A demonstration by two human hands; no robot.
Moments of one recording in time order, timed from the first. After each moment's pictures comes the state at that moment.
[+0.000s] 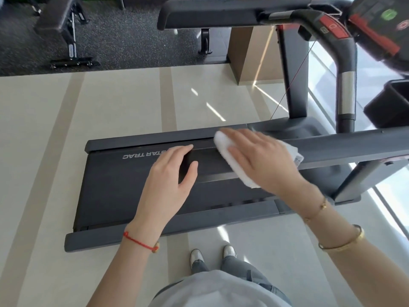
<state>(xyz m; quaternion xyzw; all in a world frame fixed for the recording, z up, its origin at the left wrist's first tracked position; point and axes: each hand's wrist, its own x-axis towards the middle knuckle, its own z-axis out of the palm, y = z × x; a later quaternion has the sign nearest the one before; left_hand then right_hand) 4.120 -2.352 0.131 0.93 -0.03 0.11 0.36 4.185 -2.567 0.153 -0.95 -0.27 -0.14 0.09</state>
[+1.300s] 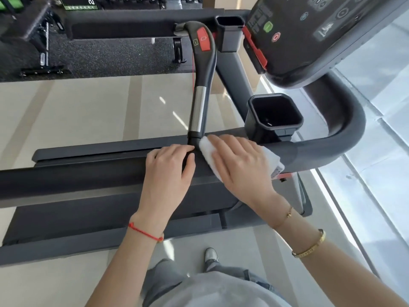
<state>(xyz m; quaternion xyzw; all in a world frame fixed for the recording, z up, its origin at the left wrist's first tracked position) 4.210 -2.744 0.148 0.96 -0.02 0.13 0.25 4.256 -2.917 0.130 -0.92 -0.27 -0.27 0.12</state>
